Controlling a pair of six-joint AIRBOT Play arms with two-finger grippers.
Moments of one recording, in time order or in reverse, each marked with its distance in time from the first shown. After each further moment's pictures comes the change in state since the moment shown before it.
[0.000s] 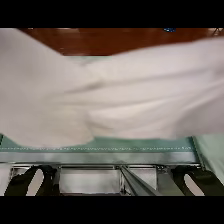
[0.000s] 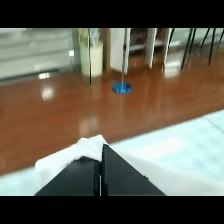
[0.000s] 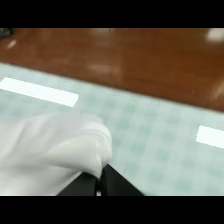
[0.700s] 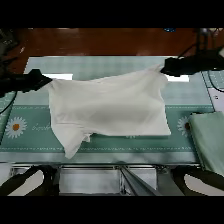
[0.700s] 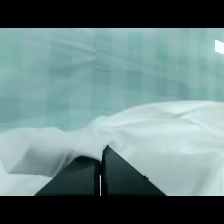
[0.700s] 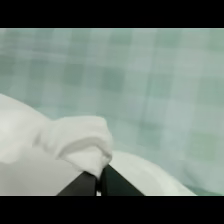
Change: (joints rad) left arm -0.089 -0.466 -0.773 -0.055 0.375 0.028; right arm 0.000 -0.628 -0.436 0.140 -0.496 -0.049
